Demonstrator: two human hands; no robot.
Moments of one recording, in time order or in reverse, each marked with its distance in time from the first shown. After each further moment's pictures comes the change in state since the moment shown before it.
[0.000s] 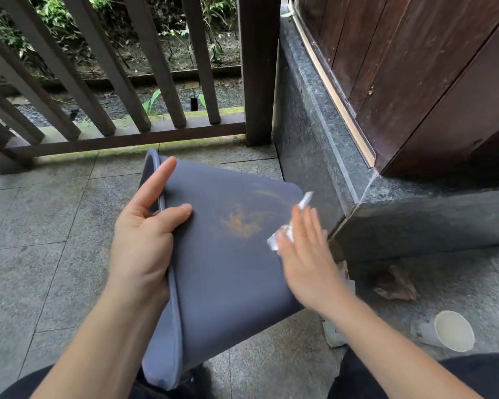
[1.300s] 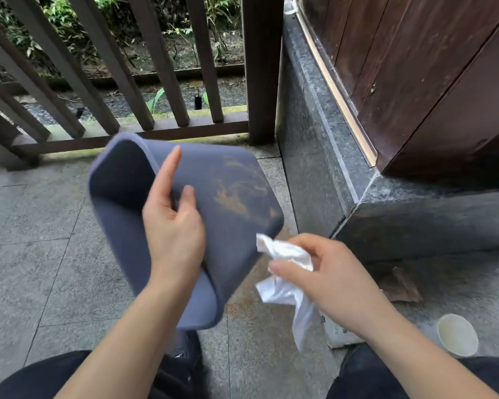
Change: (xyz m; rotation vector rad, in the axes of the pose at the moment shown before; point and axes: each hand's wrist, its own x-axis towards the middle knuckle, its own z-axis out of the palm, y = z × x) left_hand 0.020 -0.040 0.022 0.268 0.175 0.312; right_hand -0.041 -0.024 -0.058 0.393 -0.086 -0.031
